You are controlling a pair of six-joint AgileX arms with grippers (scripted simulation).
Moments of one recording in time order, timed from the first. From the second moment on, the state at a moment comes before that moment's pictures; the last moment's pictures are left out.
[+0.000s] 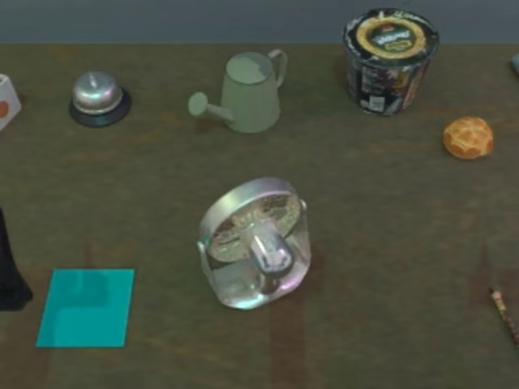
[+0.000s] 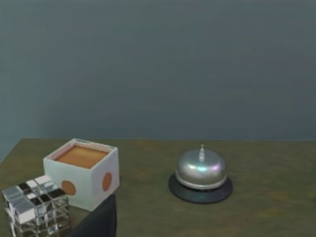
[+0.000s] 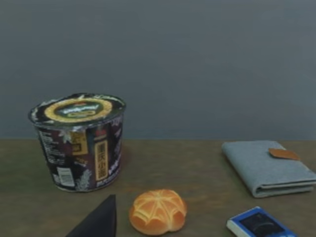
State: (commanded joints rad) left arm 0.00 0.00 0.00 0.00 0.00 0.00; right arm 0.00 0.00 0.00 0.00 0.00 0.00
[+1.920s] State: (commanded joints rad) left arm -0.65 2.11 2.05 -1.43 0.01 0.43; right arm 0.00 0.00 0.00 0.00 0.00 0.00
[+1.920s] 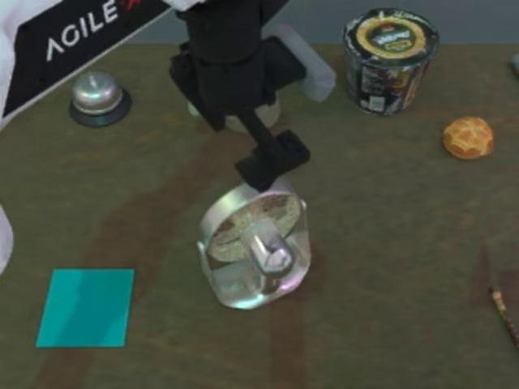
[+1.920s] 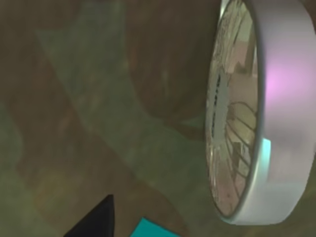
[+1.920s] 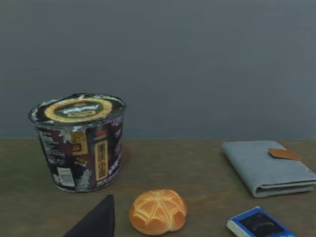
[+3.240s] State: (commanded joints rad) left arm -0.66 2.16 1.87 -1.28 0.00 0.45; right arm 0.00 0.00 0.00 0.00 0.00 0.00
